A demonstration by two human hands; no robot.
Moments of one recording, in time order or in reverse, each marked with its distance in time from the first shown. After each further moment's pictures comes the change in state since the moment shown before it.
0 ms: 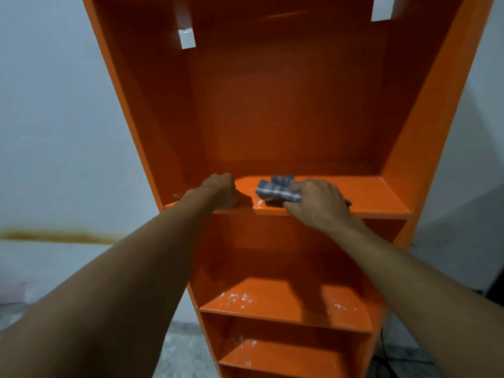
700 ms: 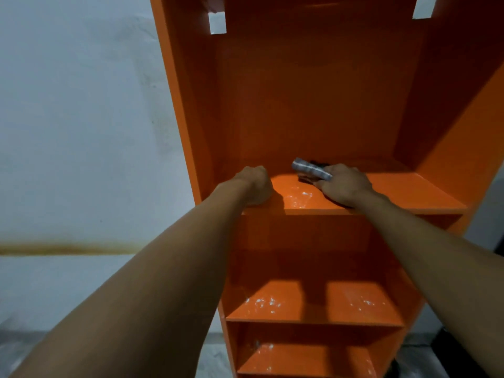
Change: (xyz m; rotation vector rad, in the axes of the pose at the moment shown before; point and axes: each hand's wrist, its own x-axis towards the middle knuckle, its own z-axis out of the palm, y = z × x) left_hand 0.025 -0.054 -0.012 -0.176 -0.139 0.237; right_hand 0.061 -0.036 0.024 -0.003 -0.175 0.382
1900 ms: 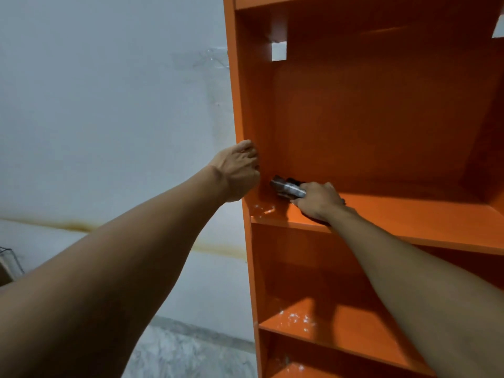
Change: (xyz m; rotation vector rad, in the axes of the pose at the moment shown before) left_hand -0.064 -0.067 -0.079 1.374 0.312 0.243; right_hand 0.005 -0.115 0.036 0.083 -0.146 -0.266
